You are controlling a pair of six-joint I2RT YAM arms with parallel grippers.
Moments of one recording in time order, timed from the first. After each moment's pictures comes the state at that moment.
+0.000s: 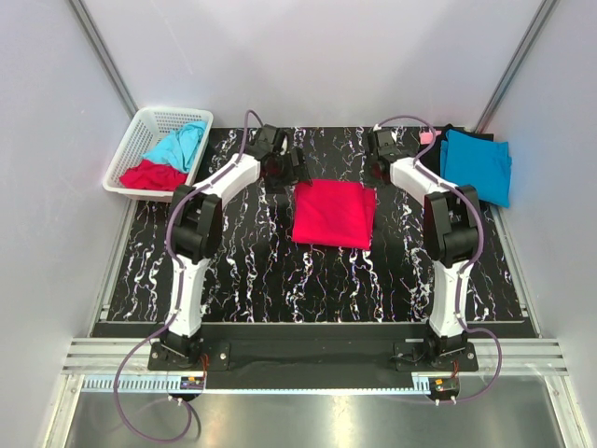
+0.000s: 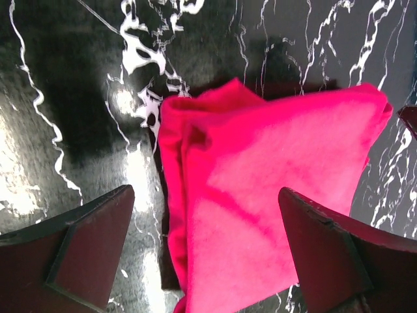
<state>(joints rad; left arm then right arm) -0.40 2.22 1.85 -0.57 0.23 -0.58 0.27 2.10 1.62 -0.43 0.16 0.35</state>
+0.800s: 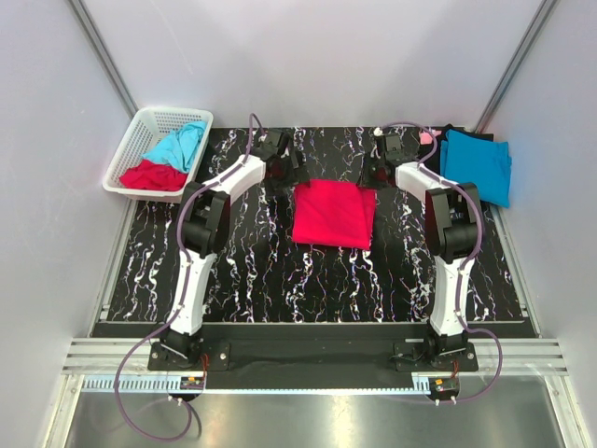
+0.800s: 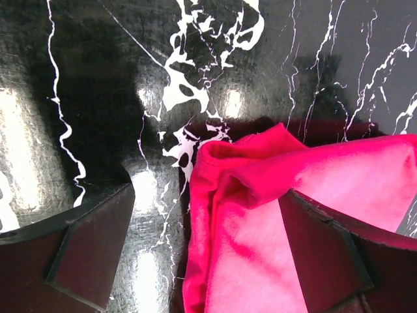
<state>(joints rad) -0.40 2.34 1.94 -0.58 0.13 -0.64 0.21 2.14 1.57 -0.27 -0.13 0.34</state>
